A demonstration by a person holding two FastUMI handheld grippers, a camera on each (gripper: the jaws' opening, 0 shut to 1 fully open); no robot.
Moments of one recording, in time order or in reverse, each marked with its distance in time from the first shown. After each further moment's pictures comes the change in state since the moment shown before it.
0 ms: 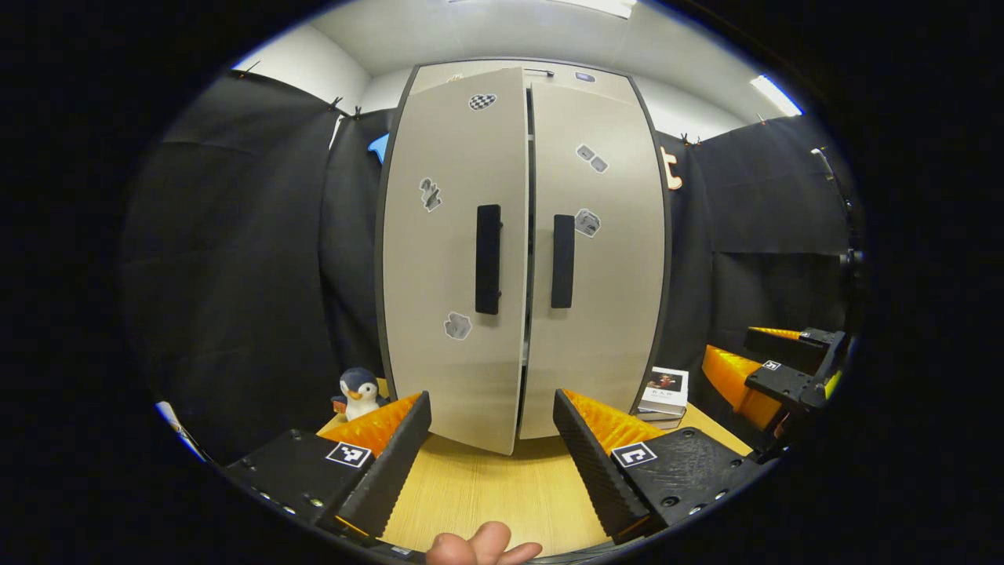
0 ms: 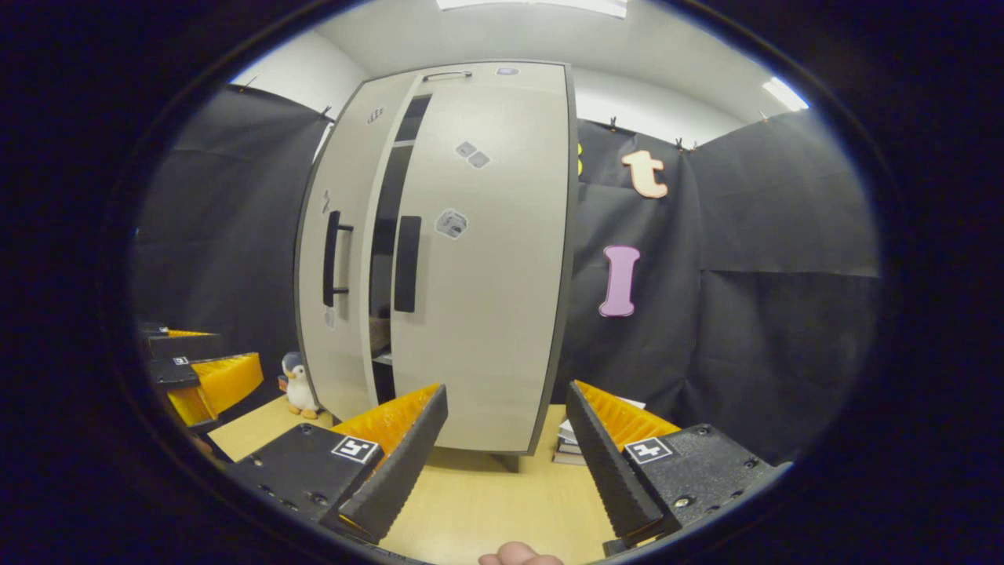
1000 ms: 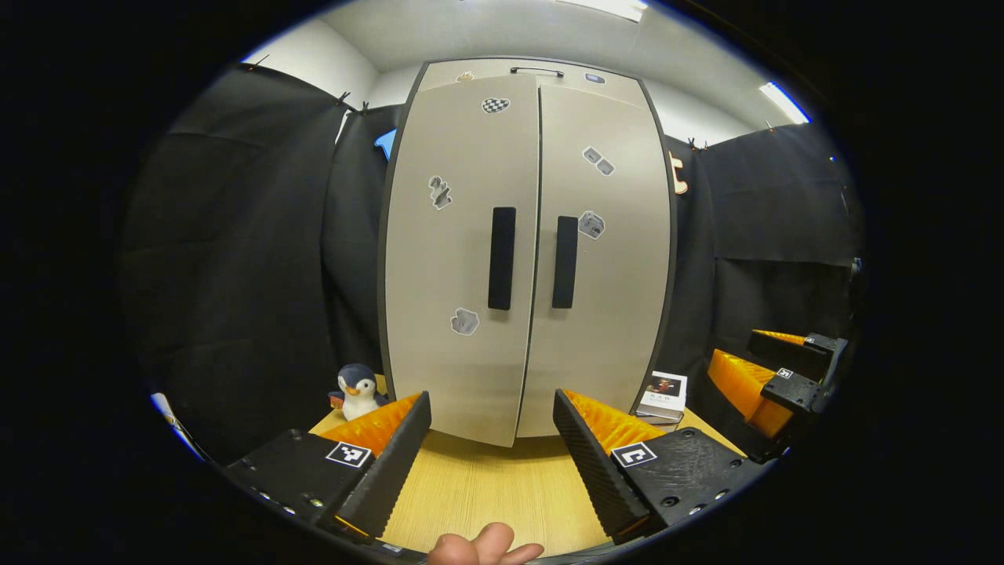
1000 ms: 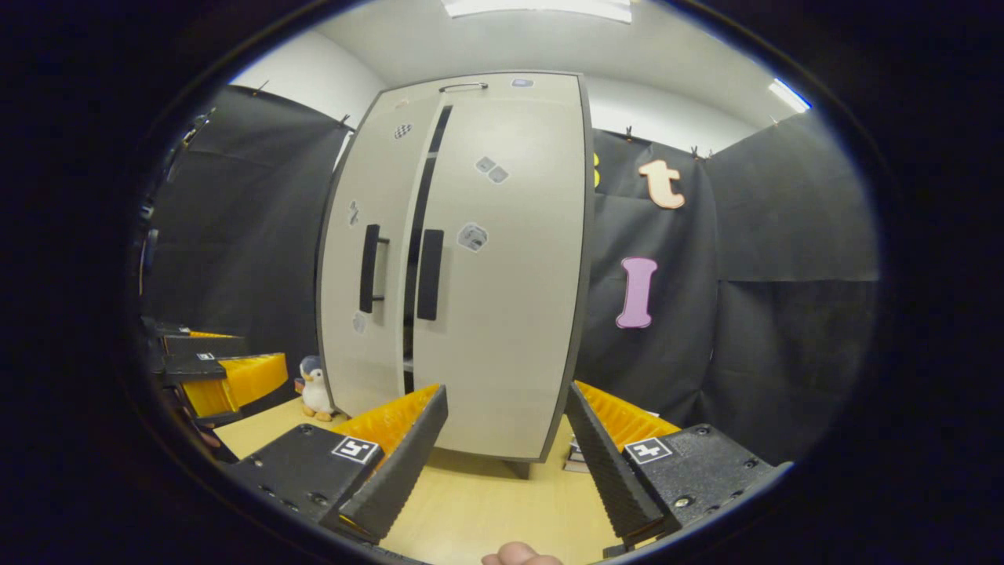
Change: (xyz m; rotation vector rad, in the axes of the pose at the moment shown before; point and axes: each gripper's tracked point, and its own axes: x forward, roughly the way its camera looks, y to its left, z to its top) left arm 0.002 0.001 -0.004 -0.042 0.018 0.006; right arm -0.007 0.012 0.003 -0.024 -0.041 0.078
